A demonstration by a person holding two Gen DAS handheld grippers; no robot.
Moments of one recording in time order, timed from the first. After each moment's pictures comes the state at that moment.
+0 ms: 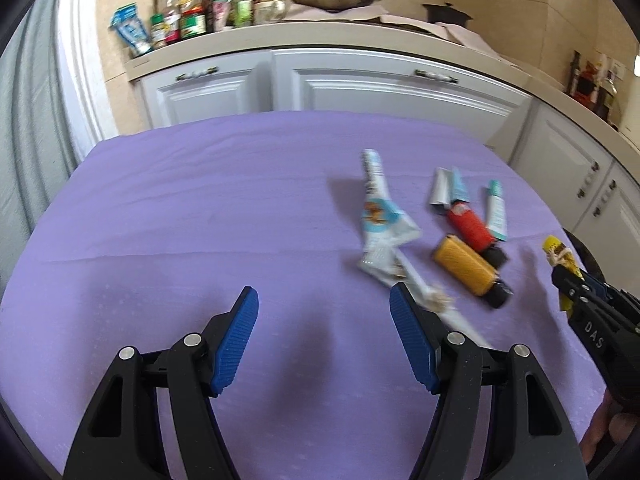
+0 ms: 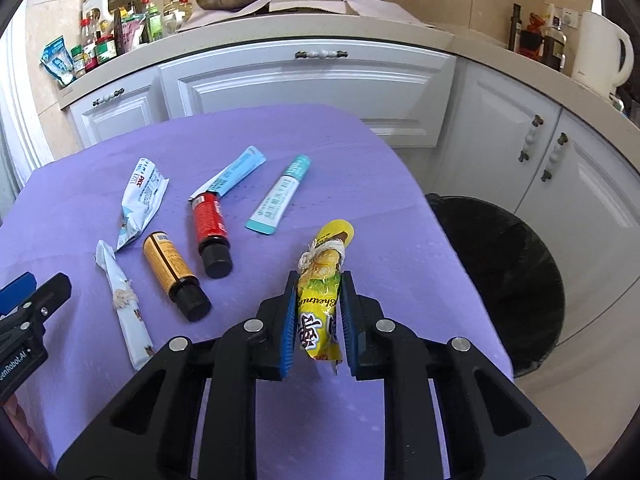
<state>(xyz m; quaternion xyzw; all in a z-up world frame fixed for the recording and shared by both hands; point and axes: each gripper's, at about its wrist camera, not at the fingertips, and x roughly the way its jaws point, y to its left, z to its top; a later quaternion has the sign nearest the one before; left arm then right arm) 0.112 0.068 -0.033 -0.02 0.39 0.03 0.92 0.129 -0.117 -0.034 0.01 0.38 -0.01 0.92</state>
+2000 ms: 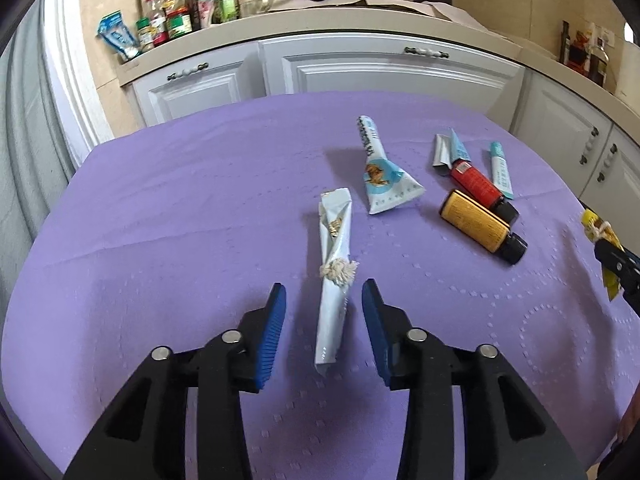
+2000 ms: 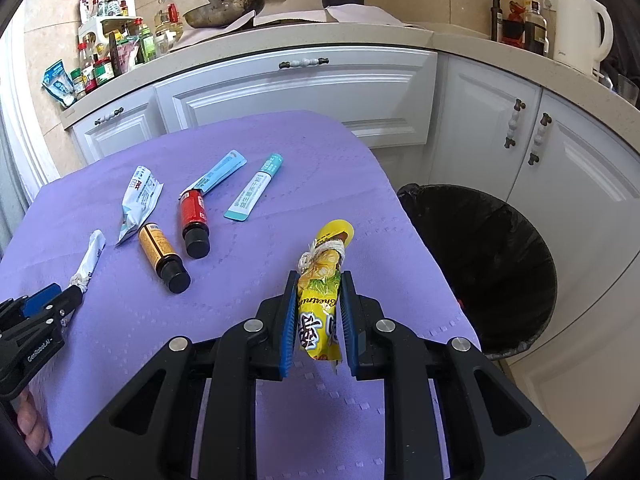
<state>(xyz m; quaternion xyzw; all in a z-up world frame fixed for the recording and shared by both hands) 0.107 0.076 -0.054 0.02 0.41 0.03 0.91 0.102 -0.148 -0.036 0.04 0.37 -0.01 0.93</state>
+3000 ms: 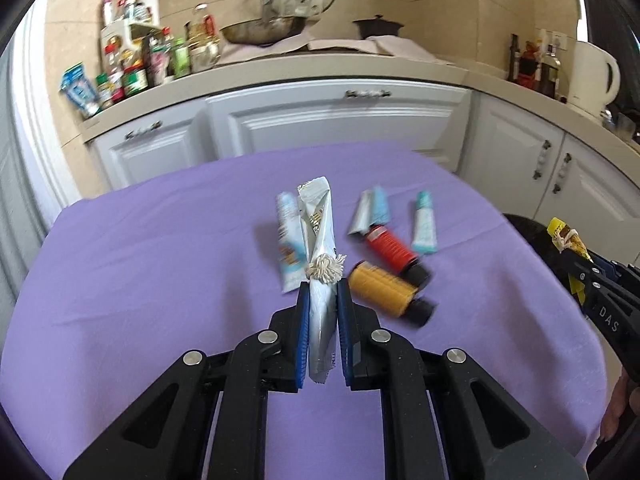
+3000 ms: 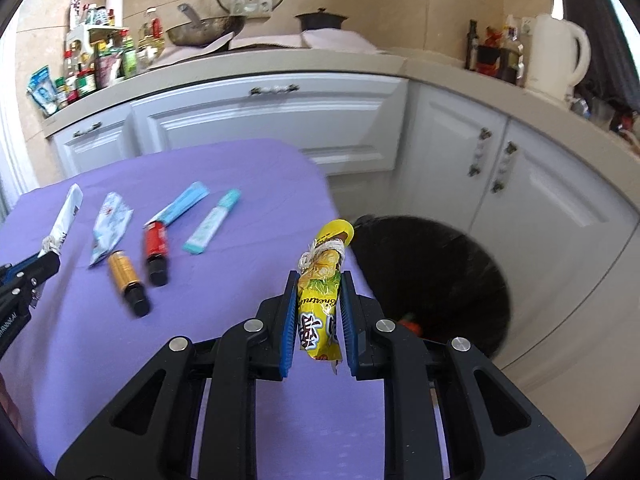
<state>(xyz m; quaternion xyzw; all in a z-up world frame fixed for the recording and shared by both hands) 0.115 0.023 -0.010 0.04 0.34 -0.05 0.94 0.099 -0.177 -0.011 0.01 0.33 -0.06 0.94</state>
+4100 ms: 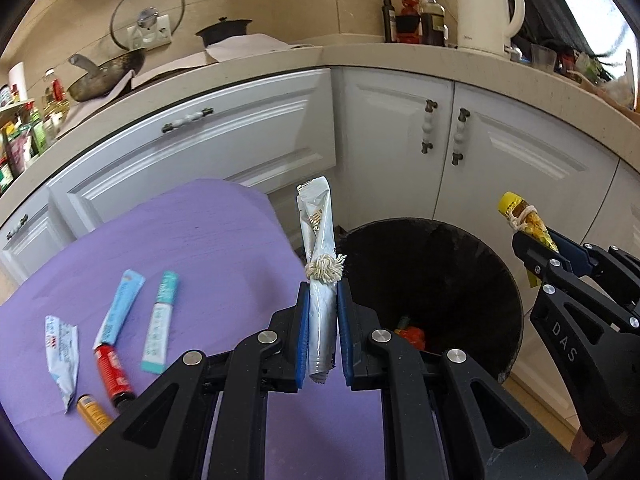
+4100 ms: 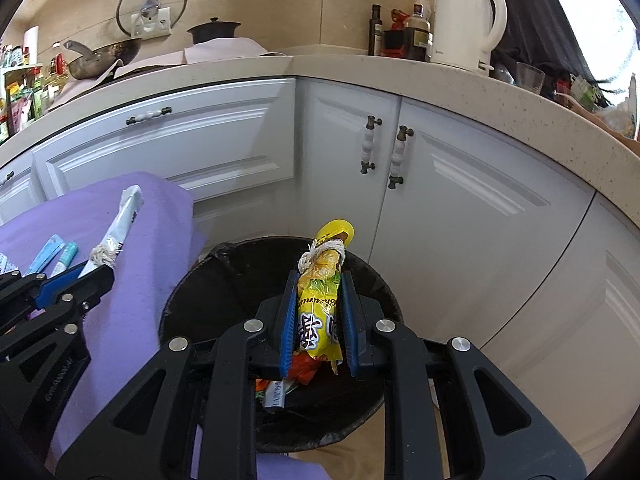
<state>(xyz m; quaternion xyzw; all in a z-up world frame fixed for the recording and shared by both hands) 0.177 -0.190 -0.025 0.12 0.34 -0.20 0.91 0.127 -0.319 -0.027 0.04 0.31 -0.18 0.93</state>
